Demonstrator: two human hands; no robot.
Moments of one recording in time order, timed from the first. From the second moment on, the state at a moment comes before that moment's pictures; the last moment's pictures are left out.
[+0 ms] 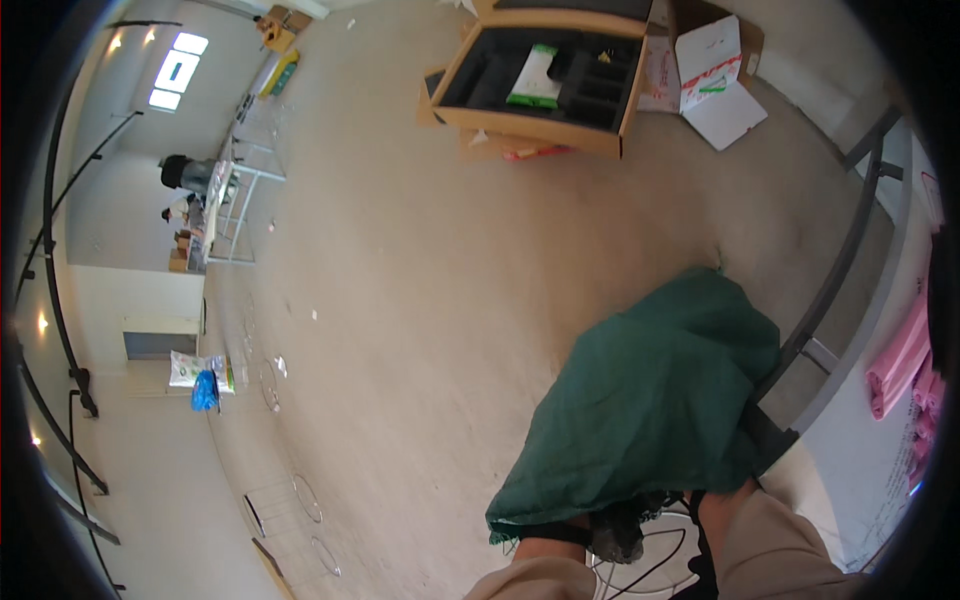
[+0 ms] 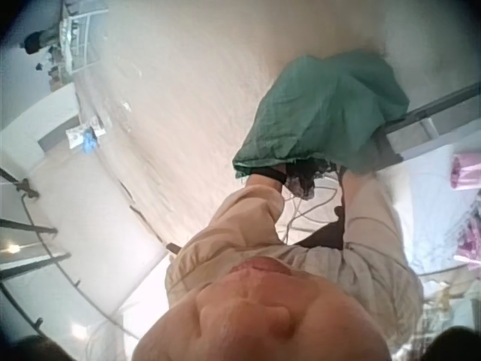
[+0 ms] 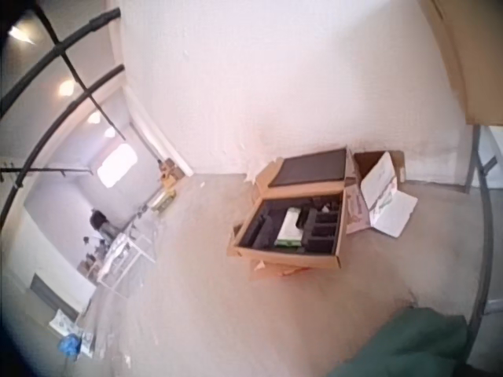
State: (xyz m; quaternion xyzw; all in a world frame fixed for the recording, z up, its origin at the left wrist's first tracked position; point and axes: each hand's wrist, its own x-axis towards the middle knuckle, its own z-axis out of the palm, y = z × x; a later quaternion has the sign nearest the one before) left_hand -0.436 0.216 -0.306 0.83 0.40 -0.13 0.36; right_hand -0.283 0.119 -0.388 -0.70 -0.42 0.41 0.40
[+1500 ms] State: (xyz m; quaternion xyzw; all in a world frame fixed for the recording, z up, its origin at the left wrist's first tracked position) left_hand -0.129 0.025 -0.008 0.63 0.12 -0.16 0.75; right_hand -0.163 -0.133 -0.025 -0.38 0.15 0.22 0.89
